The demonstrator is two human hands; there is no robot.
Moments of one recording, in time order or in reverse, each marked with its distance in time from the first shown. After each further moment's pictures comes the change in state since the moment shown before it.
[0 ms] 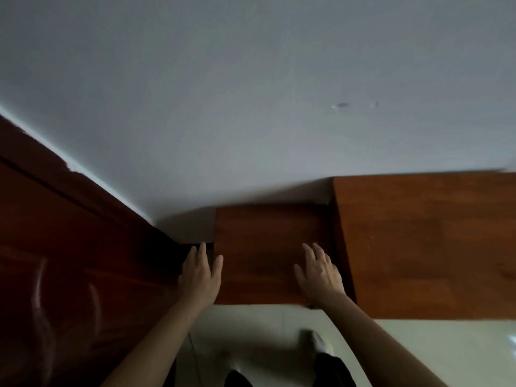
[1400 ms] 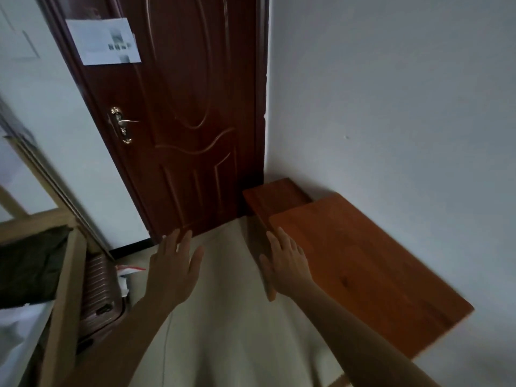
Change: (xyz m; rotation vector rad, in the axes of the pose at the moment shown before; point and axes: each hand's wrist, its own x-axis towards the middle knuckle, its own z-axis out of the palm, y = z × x) left_hand -0.618 0.501 0.270 -0.027 0.887 -0.709; right_hand -0.222 0.439 -0.258 -0.333 -0.126 -1.354
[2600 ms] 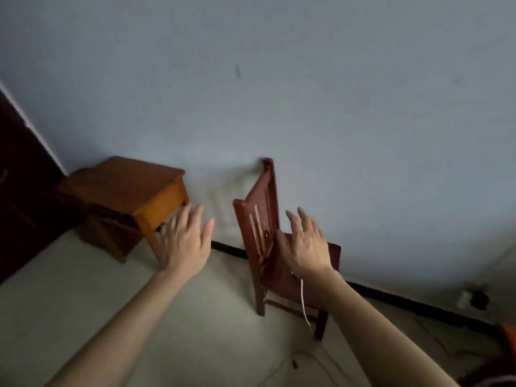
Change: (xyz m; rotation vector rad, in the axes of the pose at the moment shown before) left_hand -0.743 0.428 -0.134 -0.210 -0.024 0.820; right_hand -1.012 0.169 -0.138 0.020 0.570 0.732
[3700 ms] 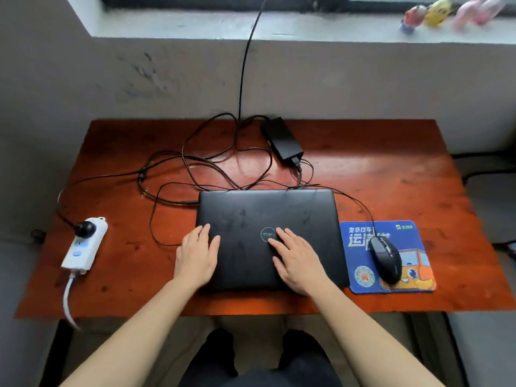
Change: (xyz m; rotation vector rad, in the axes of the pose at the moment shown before) left_hand -0.443 0.710 0.199 -0.251 -1.096 1.568; right_hand -0.669 0.340 -0.131 -0.111 0.239 1.643
